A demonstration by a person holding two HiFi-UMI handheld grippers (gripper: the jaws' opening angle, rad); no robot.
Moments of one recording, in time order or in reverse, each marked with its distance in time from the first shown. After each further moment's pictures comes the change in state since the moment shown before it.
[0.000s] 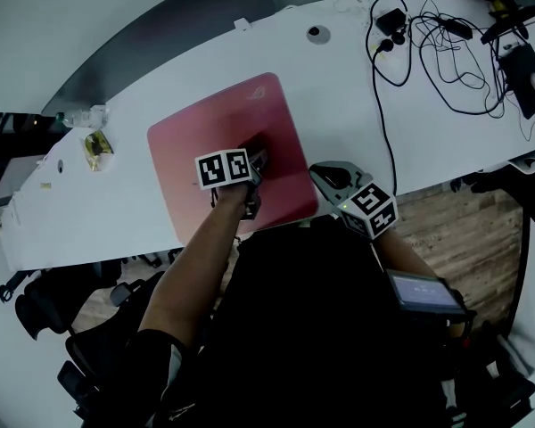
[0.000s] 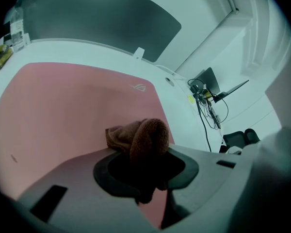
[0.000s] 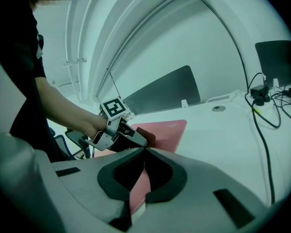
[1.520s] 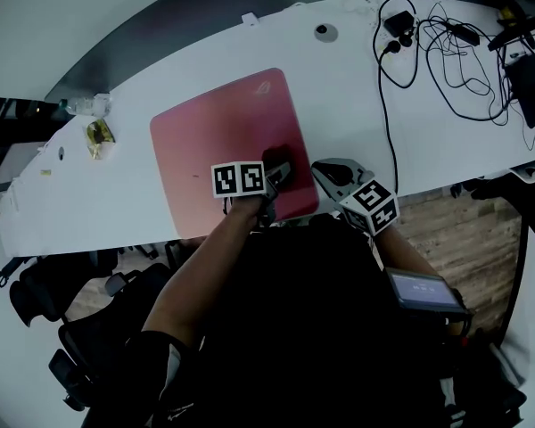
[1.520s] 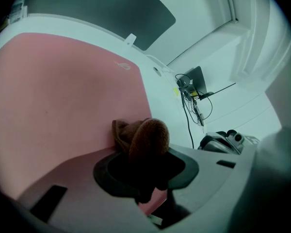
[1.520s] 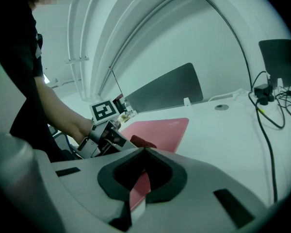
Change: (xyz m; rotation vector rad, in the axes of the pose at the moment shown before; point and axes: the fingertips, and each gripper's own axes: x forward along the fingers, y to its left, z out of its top) left arm 0.009 -0.049 -0.052 -0.054 0.055 -0.188; right arm 0.001 -0.001 -0.007 -0.018 0.019 0.033
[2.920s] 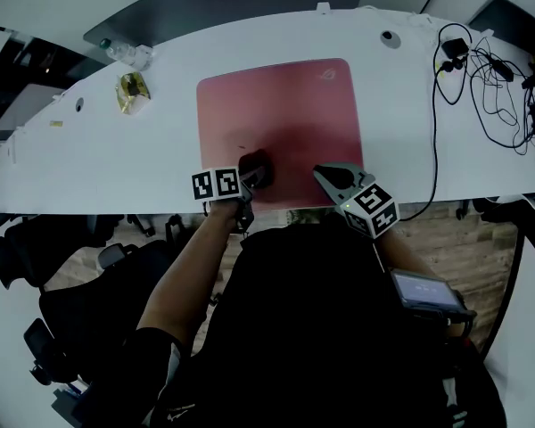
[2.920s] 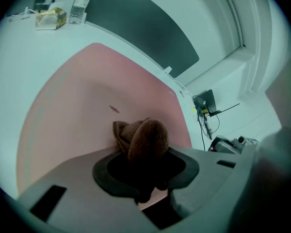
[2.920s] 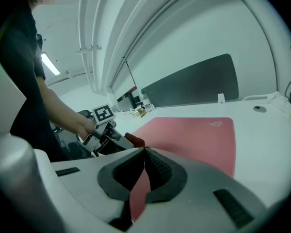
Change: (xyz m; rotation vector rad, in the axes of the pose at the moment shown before) left arm -0.140 0.147 -0.038 -0.138 -0.158 0.077; right arm 0.083 0.109 0.000 -0.094 0.076 0.102
